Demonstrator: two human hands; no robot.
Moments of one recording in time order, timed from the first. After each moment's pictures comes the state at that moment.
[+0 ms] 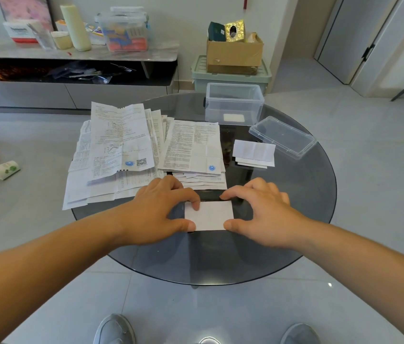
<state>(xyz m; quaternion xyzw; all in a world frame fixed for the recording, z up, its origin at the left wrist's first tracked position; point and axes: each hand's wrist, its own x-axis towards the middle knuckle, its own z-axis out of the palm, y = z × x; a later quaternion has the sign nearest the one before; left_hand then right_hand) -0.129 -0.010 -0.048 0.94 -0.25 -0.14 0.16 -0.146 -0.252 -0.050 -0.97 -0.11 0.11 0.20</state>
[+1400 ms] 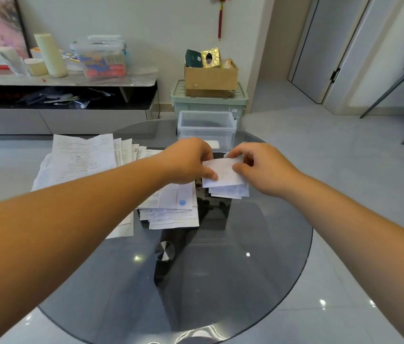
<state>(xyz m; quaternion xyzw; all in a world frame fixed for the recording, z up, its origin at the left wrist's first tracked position) 0.012 -0.126 0.005 0.95 -0.23 -0.07 0.21 -0.031 -0.317 -0.006 -0.95 -0.08 -0.05 0.29</state>
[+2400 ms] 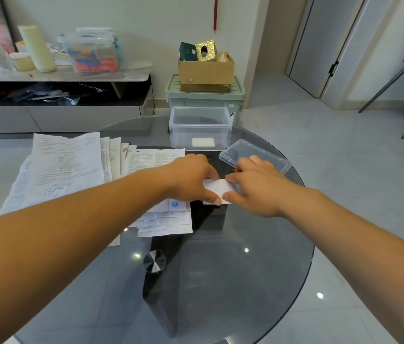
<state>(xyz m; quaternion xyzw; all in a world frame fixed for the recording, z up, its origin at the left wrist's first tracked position) 0.021 -0.139 -0.027 0.93 -0.33 -0.11 0.07 -0.025 -0.324 -0.037 -0.99 -0.16 0.04 -0.01</state>
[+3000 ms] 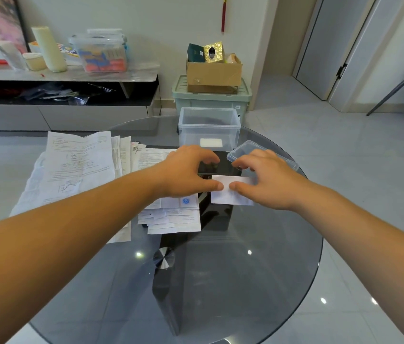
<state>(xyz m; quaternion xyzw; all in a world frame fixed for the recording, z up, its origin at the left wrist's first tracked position) 0.008 -0.114 -0.019 0.93 -0.27 -0.05 0.24 -0.029 -0.325 -0.022 -0.98 -0.13 -0.02 0.15</state>
